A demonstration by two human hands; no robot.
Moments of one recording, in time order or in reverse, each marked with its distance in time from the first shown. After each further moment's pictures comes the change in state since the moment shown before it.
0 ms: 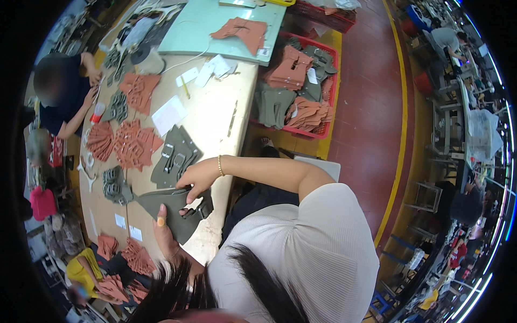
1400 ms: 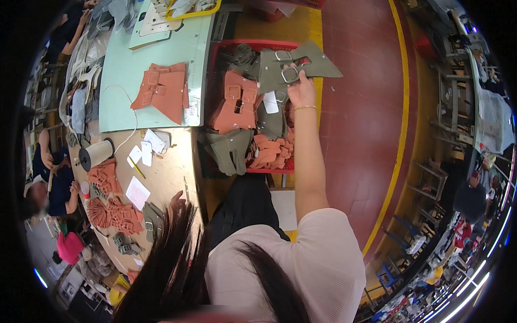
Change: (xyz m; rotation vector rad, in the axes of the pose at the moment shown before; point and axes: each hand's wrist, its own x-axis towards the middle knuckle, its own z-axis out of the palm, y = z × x) left_hand 0.193 -0.021 0.307 0.800 -0.328 -0.219; right_hand -0.480 0.342 -0.264 1.348 1.996 -0.563
